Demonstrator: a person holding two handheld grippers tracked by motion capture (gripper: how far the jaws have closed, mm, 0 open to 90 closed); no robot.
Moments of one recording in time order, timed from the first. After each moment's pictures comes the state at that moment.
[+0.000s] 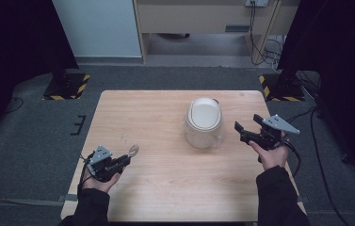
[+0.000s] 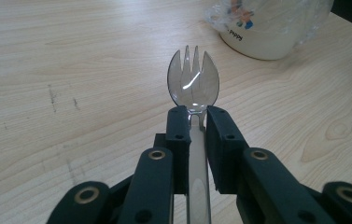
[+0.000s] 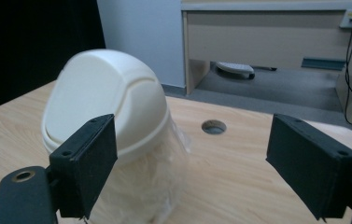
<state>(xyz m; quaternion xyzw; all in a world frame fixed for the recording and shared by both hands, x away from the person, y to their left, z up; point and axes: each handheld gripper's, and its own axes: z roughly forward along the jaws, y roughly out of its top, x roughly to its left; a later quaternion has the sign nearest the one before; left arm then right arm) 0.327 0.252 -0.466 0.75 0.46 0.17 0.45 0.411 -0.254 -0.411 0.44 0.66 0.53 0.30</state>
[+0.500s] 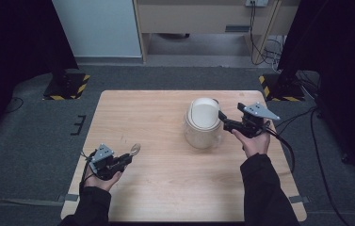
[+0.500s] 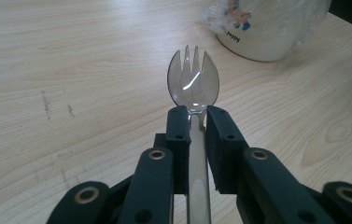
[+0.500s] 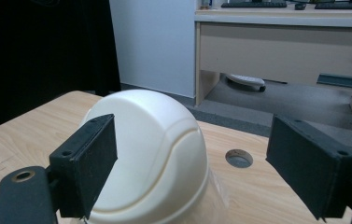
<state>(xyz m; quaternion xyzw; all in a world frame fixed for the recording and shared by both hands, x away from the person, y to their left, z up) 0.333 0.249 -0.467 0.75 0.45 0.17 0.45 0.439 -0.204 -0.393 0.42 0.66 0.54 0.31</state>
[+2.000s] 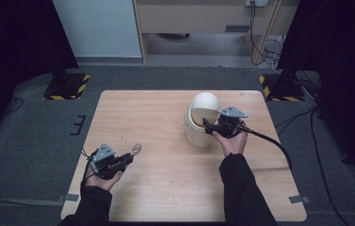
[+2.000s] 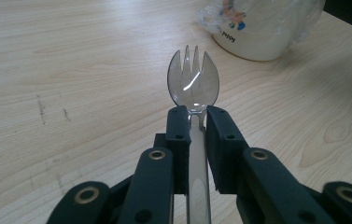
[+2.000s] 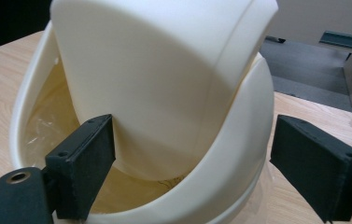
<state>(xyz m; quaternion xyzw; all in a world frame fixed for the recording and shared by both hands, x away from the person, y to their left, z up) 0.334 0.246 -0.467 0.75 0.45 0.17 0.45 0.470 -0.158 -0.444 0.44 0.72 0.45 0.30</state>
